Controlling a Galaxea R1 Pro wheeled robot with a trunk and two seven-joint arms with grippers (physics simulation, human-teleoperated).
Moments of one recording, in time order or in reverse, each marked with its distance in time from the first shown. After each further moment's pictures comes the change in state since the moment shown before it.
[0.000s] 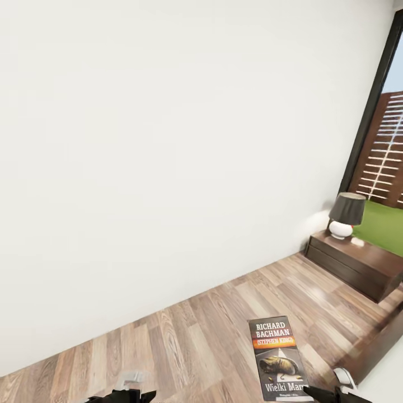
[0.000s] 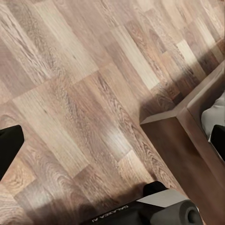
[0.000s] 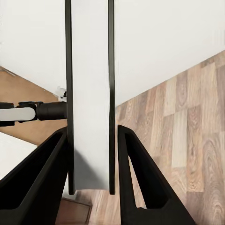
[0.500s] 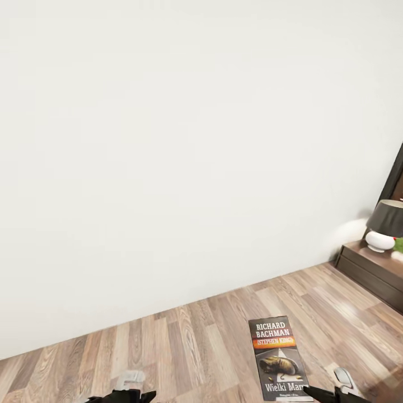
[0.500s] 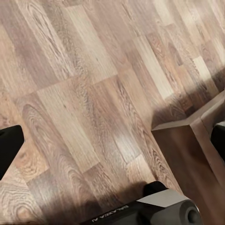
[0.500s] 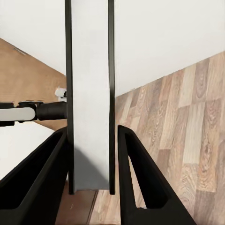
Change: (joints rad) left arm 0.000 0.000 0.000 0.000 0.000 0.000 0.000; right arm 0.000 0.000 0.000 0.000 0.000 0.000 -0.001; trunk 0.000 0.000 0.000
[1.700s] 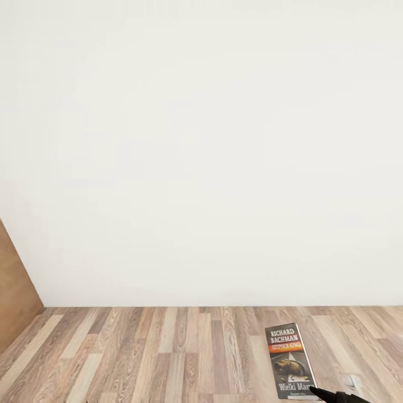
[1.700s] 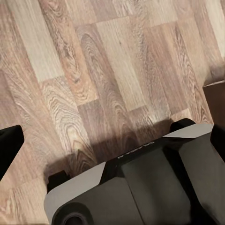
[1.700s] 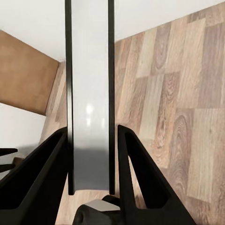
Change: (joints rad) left arm 0.146 -0.052 -0.003 -0.002 -0.256 -0.055 0.151; right arm 0.000 -0.010 0.002 0.030 -0.006 0.010 -0.381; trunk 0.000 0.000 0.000
